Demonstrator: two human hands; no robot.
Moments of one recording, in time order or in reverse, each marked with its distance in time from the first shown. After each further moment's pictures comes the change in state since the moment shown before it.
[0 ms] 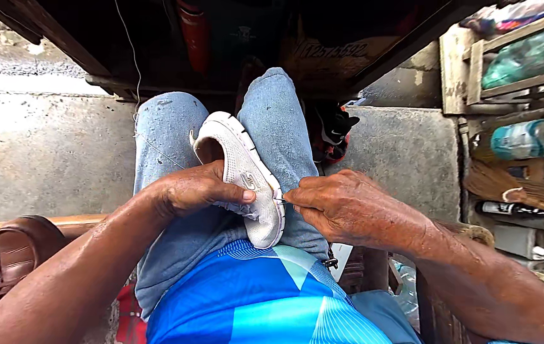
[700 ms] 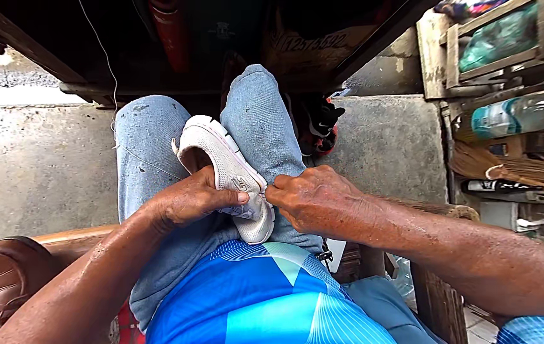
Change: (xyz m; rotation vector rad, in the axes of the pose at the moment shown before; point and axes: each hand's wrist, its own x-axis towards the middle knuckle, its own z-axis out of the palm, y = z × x) left_hand 0.004 -0.016 0.013 0.107 0.139 0.108; right_hand 0.019 -0.012 0.015 -0.223 -0.108 0.005
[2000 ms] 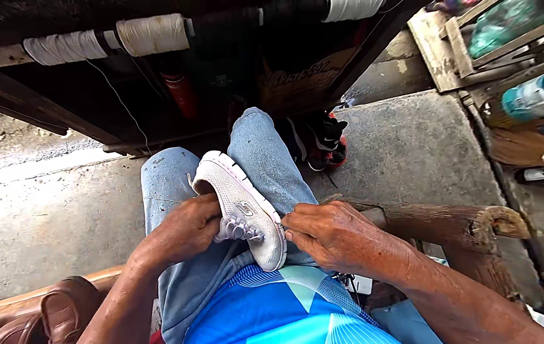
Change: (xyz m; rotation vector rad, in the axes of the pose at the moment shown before) left_hand -0.017 0.016 -0.027 1.046 0.096 0.235; right_hand -0.037 -0.006 0.021 0.376 0.327 0.134
